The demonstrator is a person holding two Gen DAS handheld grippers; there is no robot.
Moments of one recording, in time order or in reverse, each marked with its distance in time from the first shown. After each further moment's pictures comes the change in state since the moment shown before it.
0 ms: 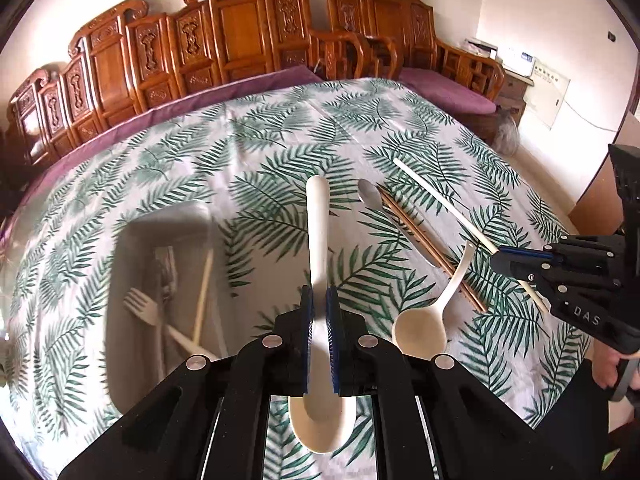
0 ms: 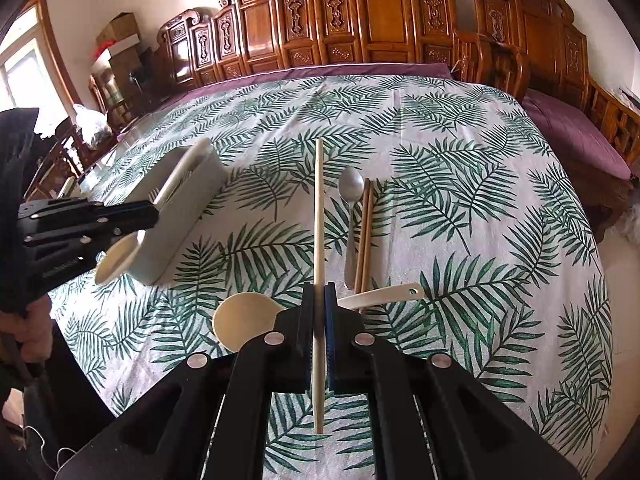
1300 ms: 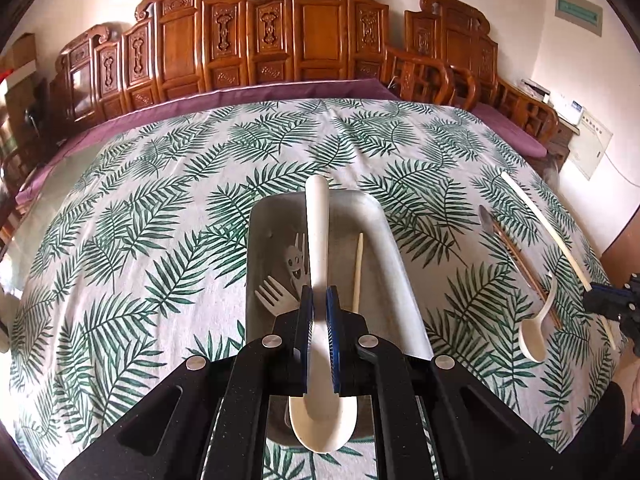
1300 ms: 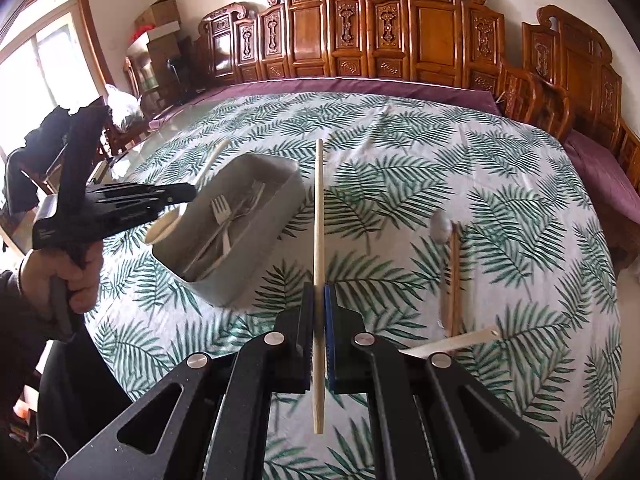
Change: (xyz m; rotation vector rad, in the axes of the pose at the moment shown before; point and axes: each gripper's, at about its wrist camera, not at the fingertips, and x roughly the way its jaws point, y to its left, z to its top) left arm 0.001 0.134 -0.022 -0.173 -0.036 0.076; right arm 0.001 0.092 0.029 -0.107 -0.017 0.061
